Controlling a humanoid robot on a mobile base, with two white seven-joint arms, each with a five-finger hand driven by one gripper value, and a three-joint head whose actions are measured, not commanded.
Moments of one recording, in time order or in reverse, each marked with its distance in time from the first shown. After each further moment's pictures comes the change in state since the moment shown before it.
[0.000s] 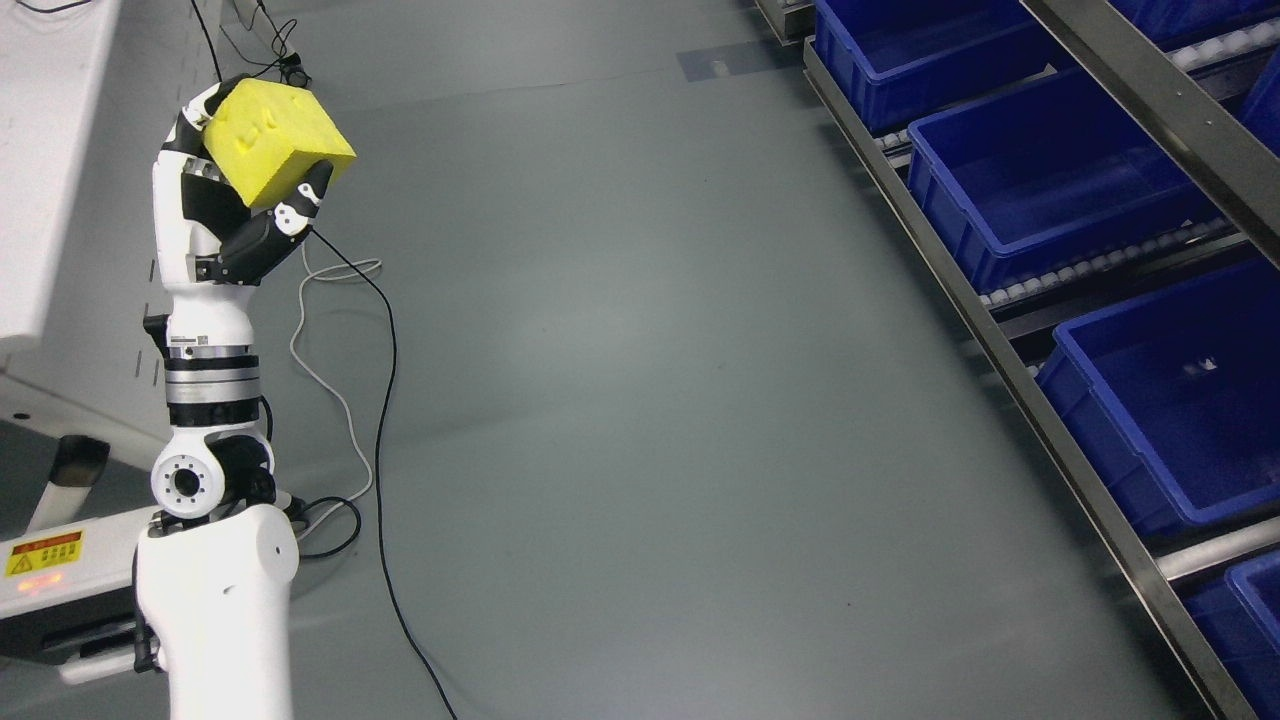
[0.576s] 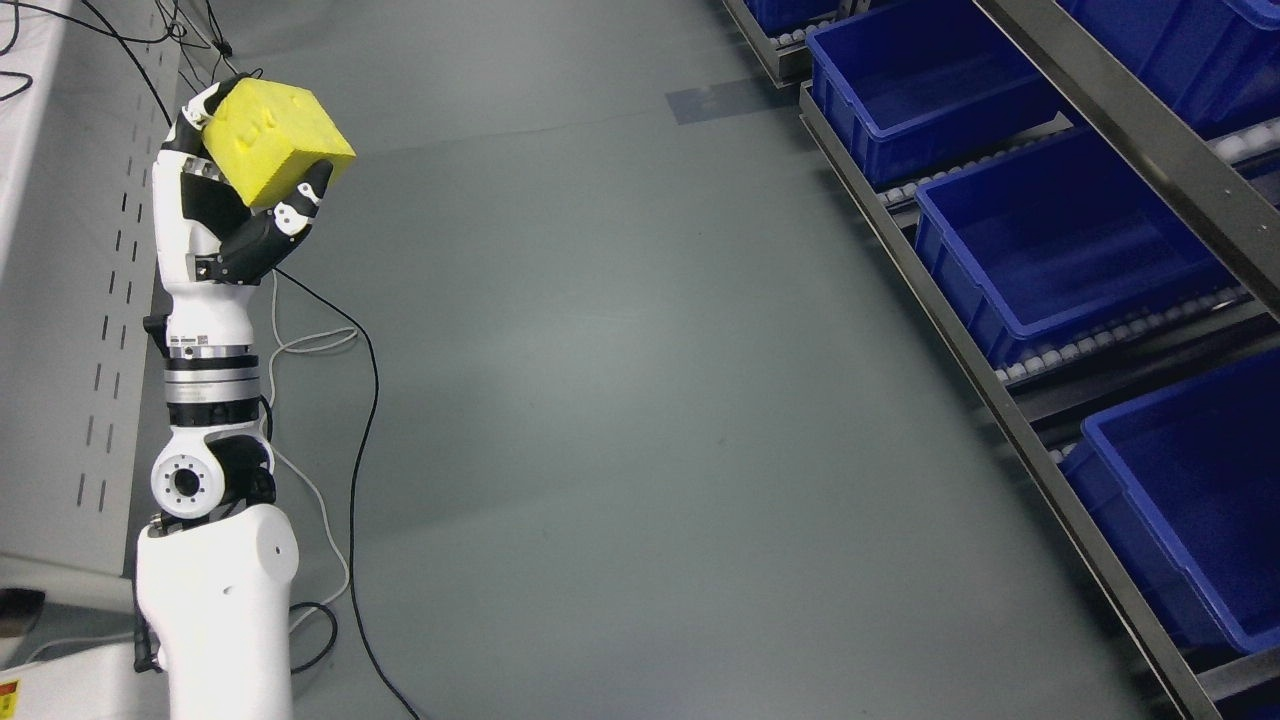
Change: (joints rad) left arm 0.000 0.000 0.000 0.000 0.000 0.000 0.000; right arm 0.000 0.000 0.000 0.000 0.000 0.000 0.000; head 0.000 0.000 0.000
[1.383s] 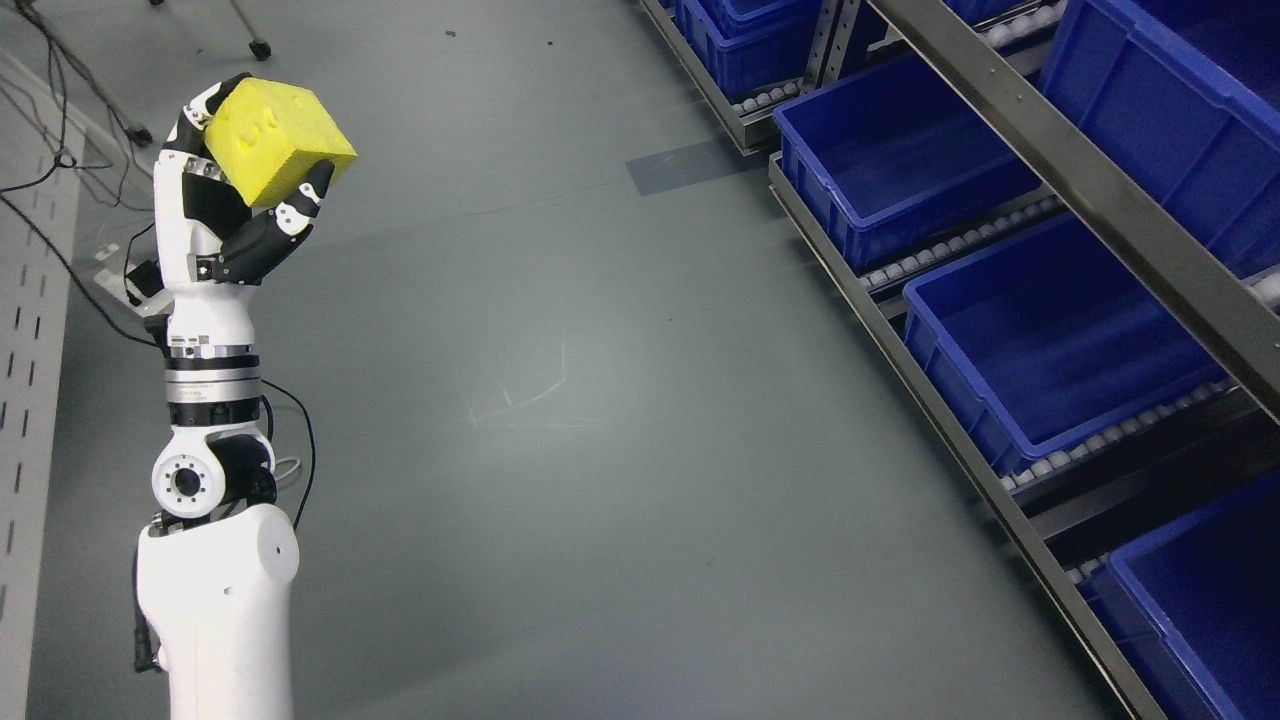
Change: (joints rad) left arm 0.000 0.000 -0.003 -0.001 0.000 0.000 0.001; right arm 0.000 0.000 0.000 0.000 0.000 0.000 0.000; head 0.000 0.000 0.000
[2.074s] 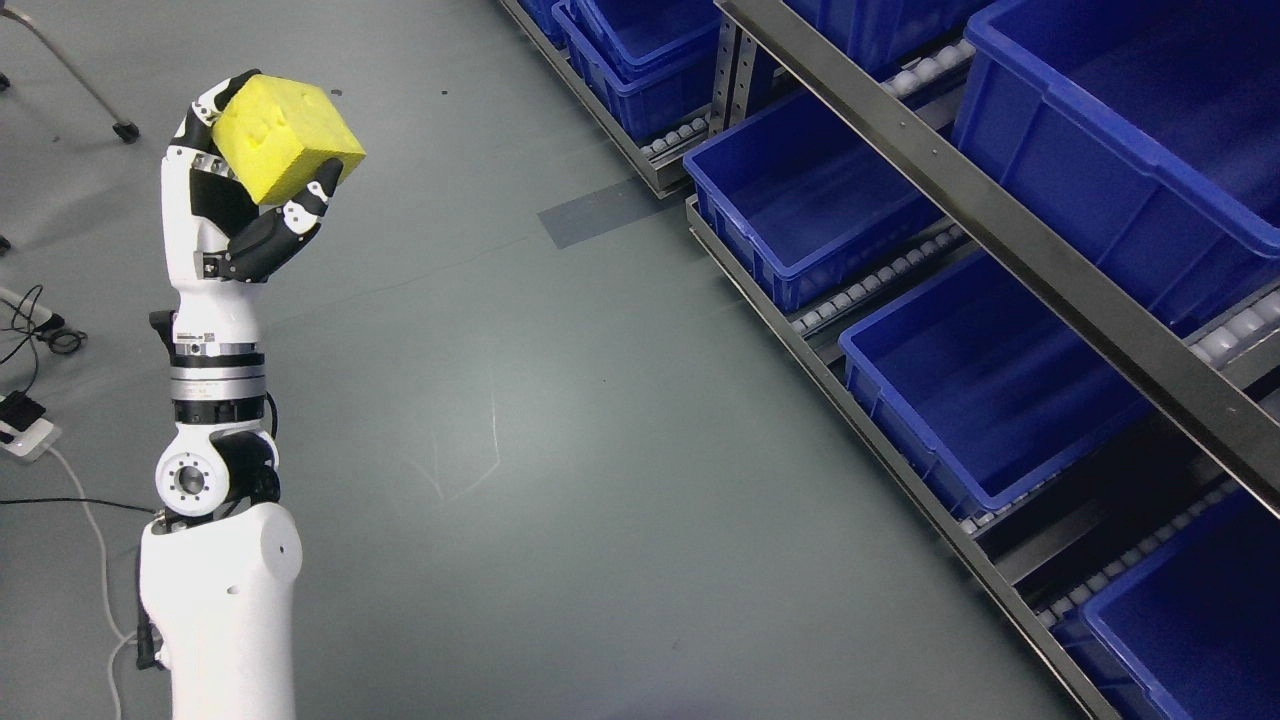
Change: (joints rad) left arm 0.001 0.000 -0.023 -0.016 0.000 0.000 -0.004; right arm 0.000 0.000 0.000 0.000 0.000 0.000 0.000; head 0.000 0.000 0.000
